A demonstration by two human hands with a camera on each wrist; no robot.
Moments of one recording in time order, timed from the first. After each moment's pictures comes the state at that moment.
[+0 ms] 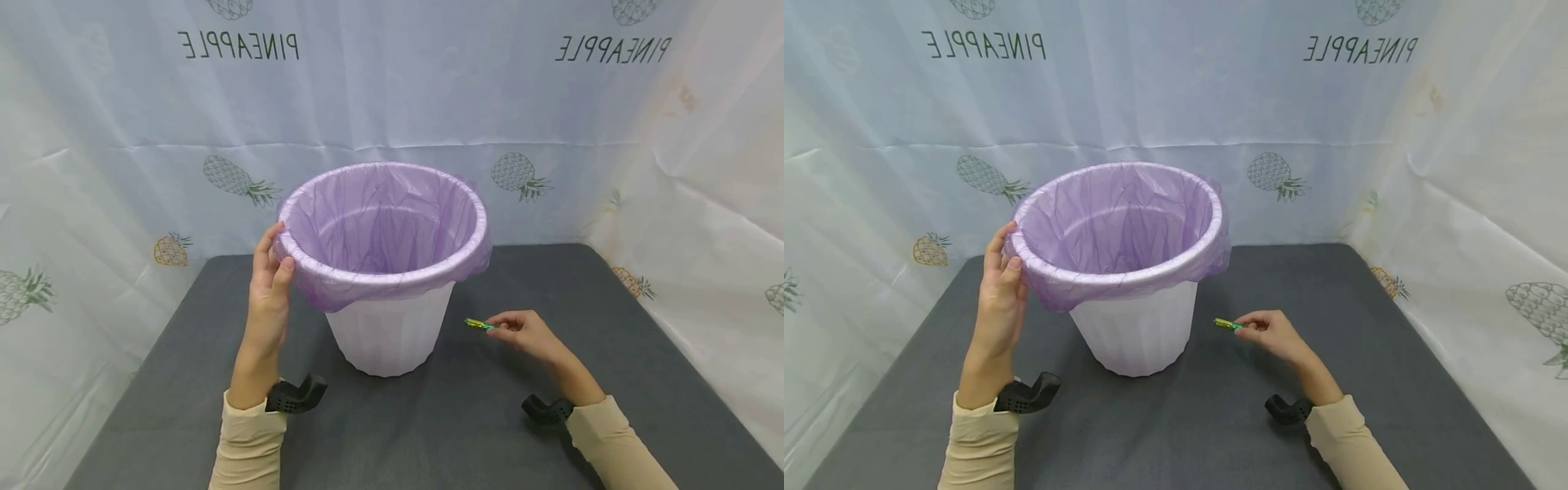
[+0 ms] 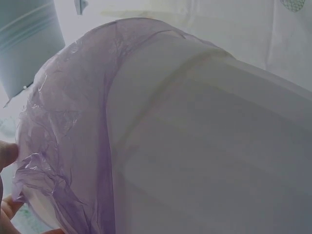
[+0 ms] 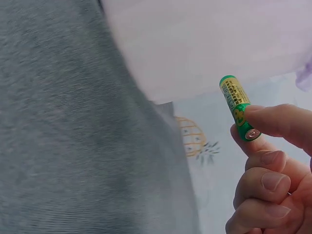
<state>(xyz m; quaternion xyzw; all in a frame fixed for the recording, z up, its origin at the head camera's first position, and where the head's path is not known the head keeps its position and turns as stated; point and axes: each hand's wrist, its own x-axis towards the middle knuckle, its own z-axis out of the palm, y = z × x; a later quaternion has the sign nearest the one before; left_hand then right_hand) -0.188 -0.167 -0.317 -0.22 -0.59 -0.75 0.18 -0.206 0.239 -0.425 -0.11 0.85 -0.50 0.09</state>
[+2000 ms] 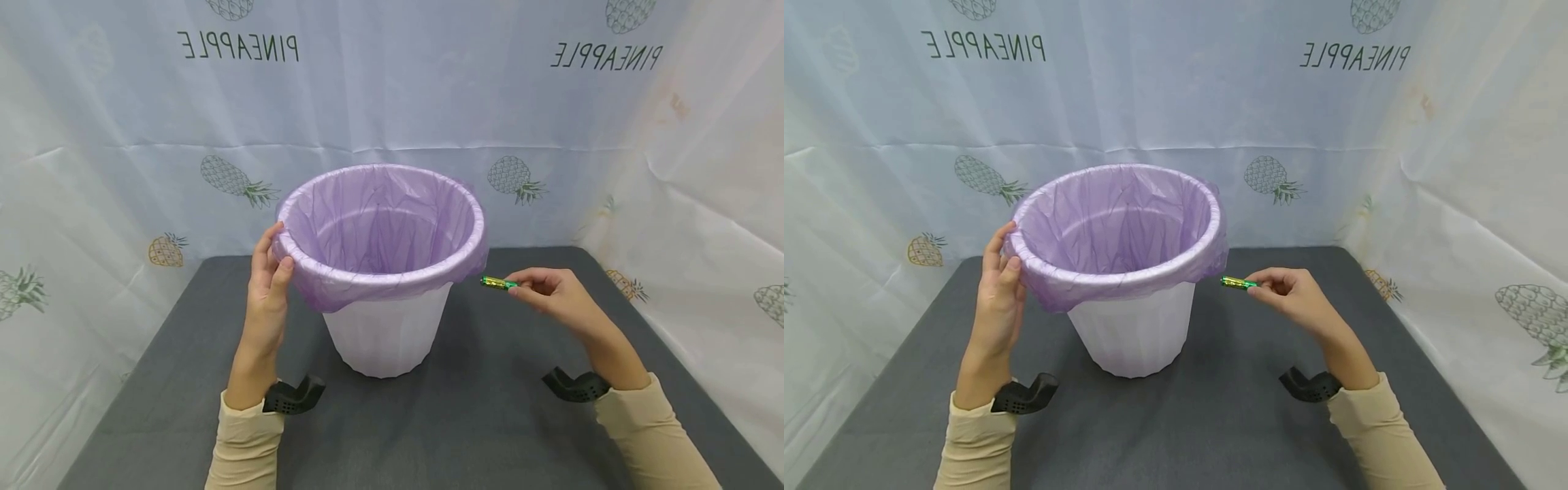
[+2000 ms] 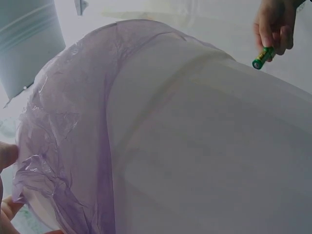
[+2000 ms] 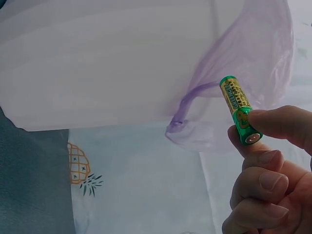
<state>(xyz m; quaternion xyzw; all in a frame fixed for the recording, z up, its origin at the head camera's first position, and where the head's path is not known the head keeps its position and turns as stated) -0.187 -0.168 -0.318 -0.21 -0.59 -0.76 0.18 -0.184 0.241 -0.318 -0.20 0.84 -0.50 -0.04</state>
